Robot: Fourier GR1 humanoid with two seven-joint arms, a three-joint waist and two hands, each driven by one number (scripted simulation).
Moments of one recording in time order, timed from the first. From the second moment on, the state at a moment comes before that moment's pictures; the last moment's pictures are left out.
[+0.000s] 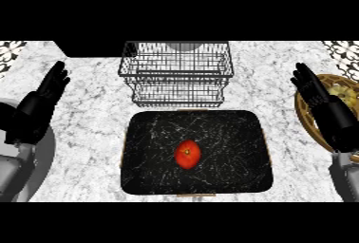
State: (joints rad) left arm -0.27 0.62 -0.23 -1.43 0.36 0.22 0.00; right arm -0.21 -0.39 0.01 -1.58 -0.12 0.10 0.01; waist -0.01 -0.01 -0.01
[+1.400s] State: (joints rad) left arm 0.01 0.33 -0.33 -1.38 0.24 0.42 -0.04; right arm -0.20 -0.36 0.30 -1.99 0.22 -0.03 0.63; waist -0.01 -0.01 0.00
